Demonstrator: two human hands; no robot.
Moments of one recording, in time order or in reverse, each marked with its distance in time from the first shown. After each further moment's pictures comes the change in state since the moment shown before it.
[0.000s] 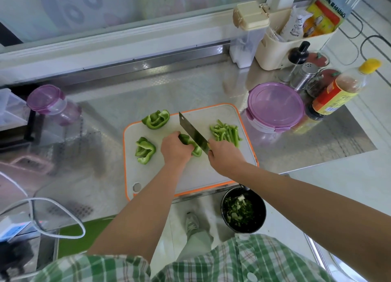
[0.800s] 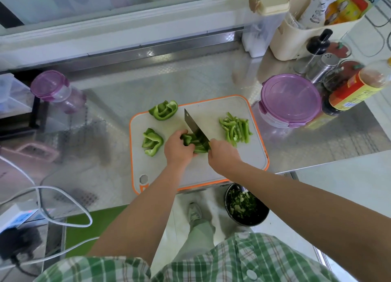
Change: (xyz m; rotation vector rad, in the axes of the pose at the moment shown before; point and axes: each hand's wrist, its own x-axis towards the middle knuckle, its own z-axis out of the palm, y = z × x) left_hand 0.000 -0.033 0.003 -0.274 0.010 -0.031; right_hand 0.016 -0.021 0.030 0.021 -0.092 0.142
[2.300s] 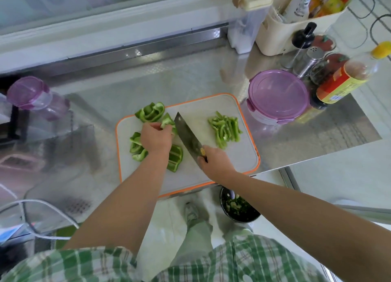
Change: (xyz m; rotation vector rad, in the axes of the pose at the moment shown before) left_hand 0.041 0.021 -0.007 -0.112 0.291 -0.157; right_hand -0.006 0.020 0.021 0.303 0.035 -0.006
